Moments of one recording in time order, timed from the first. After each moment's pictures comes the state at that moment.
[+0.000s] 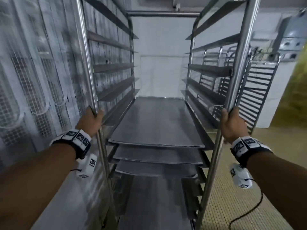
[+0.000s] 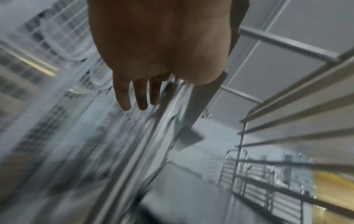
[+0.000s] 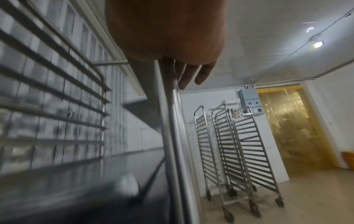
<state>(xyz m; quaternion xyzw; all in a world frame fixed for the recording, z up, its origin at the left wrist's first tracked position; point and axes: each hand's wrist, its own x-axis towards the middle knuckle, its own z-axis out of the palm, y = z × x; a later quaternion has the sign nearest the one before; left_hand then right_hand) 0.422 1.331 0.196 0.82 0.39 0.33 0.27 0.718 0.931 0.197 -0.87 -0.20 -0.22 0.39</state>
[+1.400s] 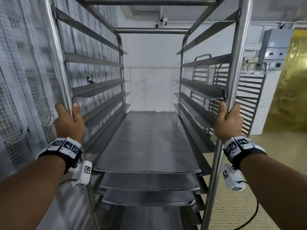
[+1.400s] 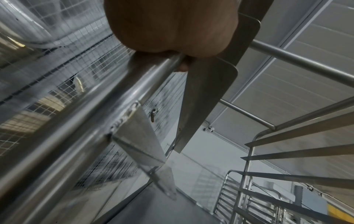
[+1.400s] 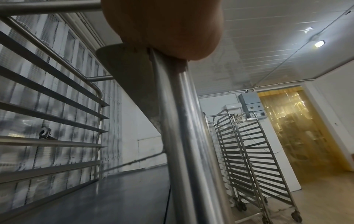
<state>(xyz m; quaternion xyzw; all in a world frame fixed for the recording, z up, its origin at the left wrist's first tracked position) 0.544 1.374 0.269 0.66 0.34 0.62 0.23 0.825 1.015 0.264 -0.76 -0.15 -0.35 0.52</state>
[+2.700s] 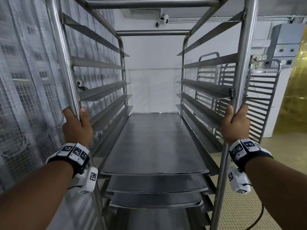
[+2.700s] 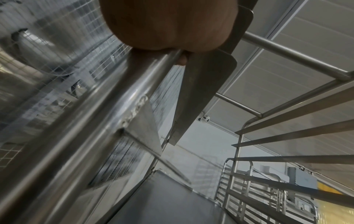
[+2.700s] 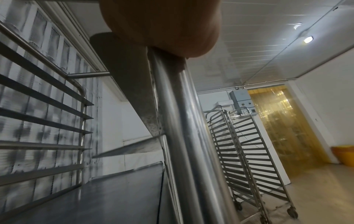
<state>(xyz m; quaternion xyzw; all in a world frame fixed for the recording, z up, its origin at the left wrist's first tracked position) 0.696 1.514 0.260 0.67 0.30 0.63 0.24 0.968 1.145 0.254 -0.74 -0.14 -0.38 0.54</state>
